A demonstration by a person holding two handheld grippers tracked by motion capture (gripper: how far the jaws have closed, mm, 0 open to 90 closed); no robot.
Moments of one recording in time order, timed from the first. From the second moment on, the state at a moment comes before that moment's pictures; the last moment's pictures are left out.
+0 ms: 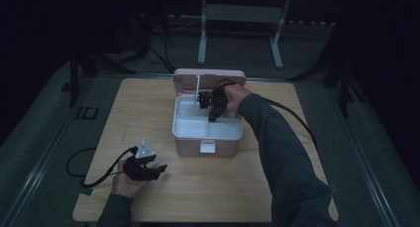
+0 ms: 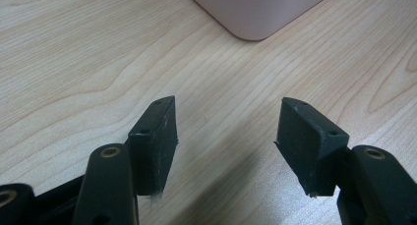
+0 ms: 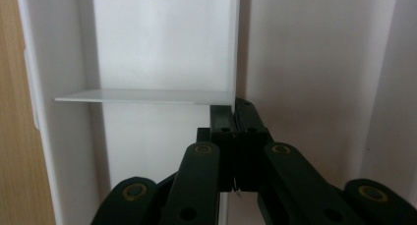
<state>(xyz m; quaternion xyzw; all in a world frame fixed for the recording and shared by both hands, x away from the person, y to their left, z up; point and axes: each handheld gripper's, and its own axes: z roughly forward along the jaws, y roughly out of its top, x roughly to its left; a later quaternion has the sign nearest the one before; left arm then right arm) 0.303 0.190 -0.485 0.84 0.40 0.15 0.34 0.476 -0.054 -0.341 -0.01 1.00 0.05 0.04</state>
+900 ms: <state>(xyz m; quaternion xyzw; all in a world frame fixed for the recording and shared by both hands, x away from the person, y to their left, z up) 0.304 0.190 -0.482 0.84 0.40 0.15 0.35 0.470 -0.089 -0.328 0.02 1.00 0.07 0.04</state>
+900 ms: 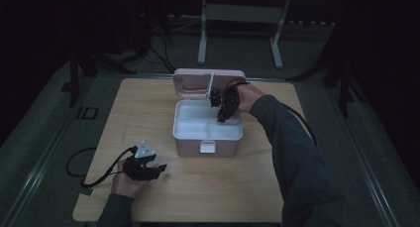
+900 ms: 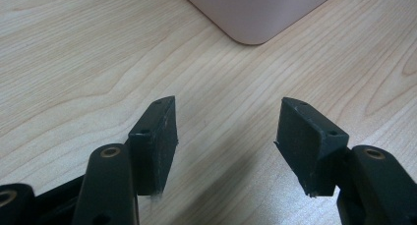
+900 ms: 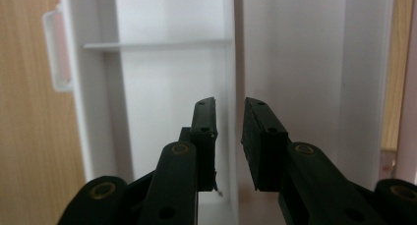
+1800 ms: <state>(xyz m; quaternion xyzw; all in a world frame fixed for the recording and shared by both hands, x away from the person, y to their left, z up) 0.305 0.194 -0.477 0.83 0.40 0.16 0.36 0.463 -0.162 -0.314 0.09 0.97 0.19 0.08</state>
